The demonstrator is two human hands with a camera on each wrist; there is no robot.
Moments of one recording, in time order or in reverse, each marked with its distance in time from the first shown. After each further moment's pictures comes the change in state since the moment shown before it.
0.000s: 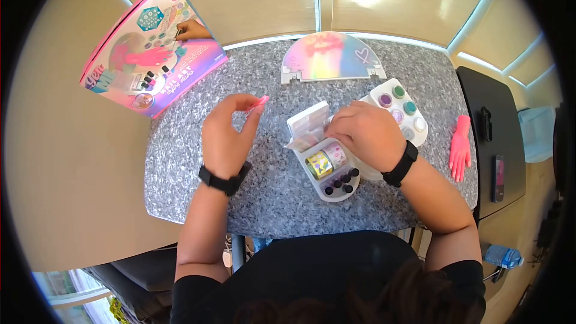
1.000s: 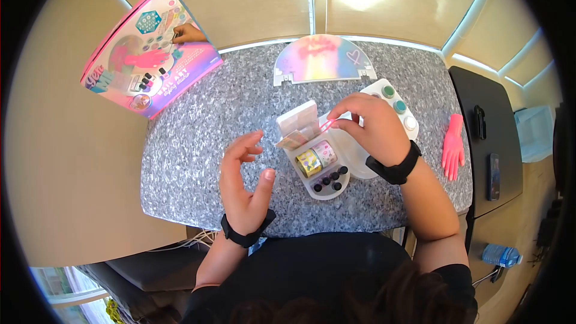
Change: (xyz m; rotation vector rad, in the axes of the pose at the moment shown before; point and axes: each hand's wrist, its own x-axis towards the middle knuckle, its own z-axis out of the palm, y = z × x) left_hand -0.098 0.040 0.009 -0.241 0.046 0.102; right_hand -0.010 0.004 -0.020 0.381 0.139 0.268
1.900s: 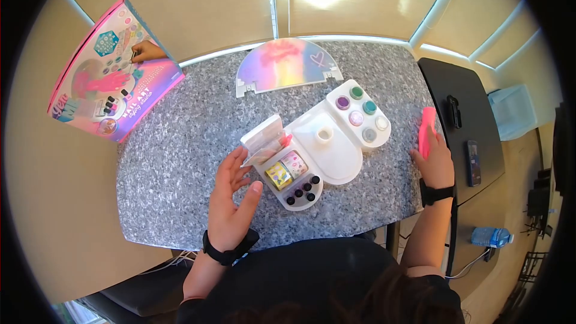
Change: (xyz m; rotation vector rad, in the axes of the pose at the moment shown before) left_hand -0.001 -0.003 0.009 -0.382 -0.322 -0.492; right_hand -0.176 0.086 -0.112 -1.015 0.247 0.793
